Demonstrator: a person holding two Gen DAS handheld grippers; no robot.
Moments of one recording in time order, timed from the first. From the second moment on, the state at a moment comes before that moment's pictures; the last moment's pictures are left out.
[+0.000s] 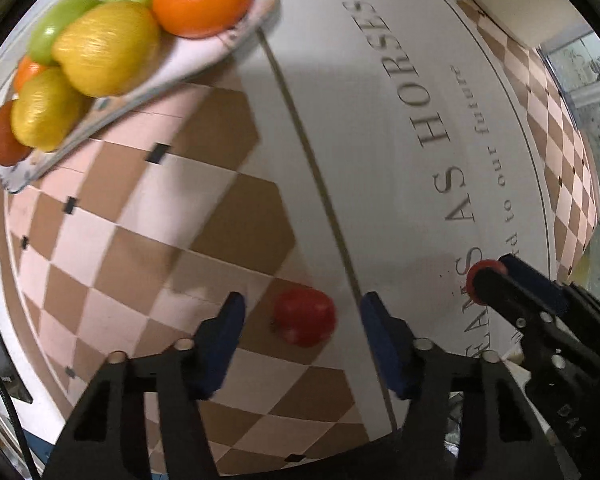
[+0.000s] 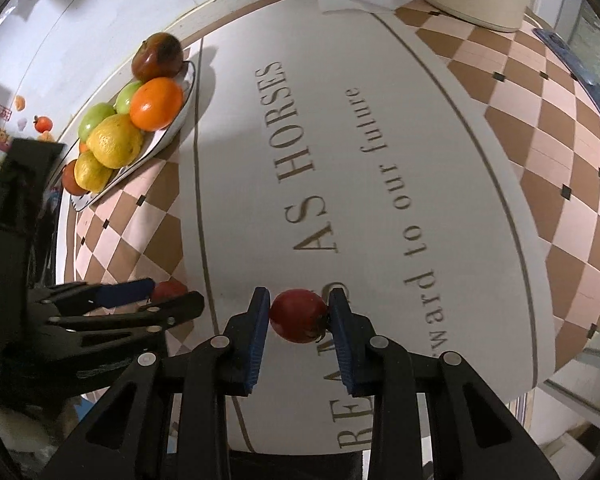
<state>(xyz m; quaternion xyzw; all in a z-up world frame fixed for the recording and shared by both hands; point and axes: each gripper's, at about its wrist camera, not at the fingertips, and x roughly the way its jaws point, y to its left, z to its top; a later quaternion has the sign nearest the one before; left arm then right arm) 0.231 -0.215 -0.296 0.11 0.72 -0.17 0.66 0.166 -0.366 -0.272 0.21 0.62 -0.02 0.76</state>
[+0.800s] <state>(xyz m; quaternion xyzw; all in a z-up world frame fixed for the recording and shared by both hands) 0.313 -0.125 -0.210 -0.04 0.66 -0.12 0.74 0.246 -0.328 -0.245 0.23 0.58 0.06 0.78</state>
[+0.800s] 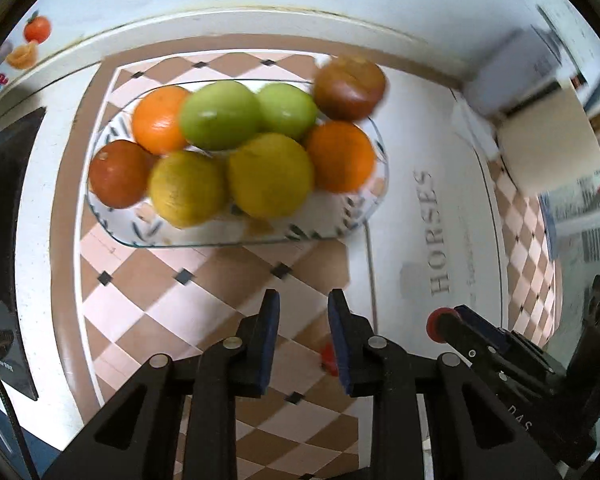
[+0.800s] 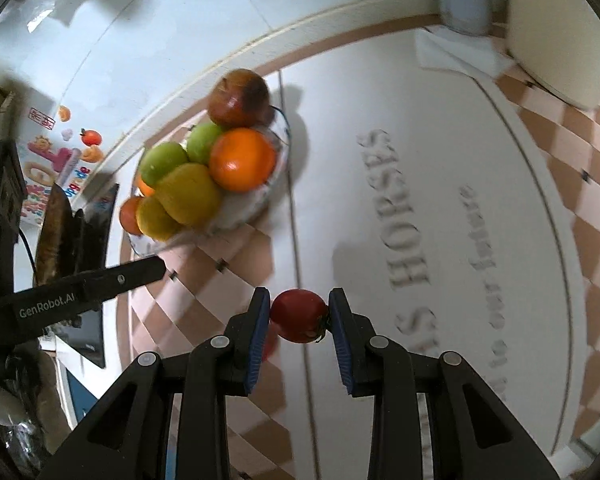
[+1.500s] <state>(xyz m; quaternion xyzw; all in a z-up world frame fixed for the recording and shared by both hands) 0.273 -0.188 -0.289 0.04 0.74 -0.17 0.65 0.223 -0.371 -0.266 0.25 0.59 0.01 0.77</state>
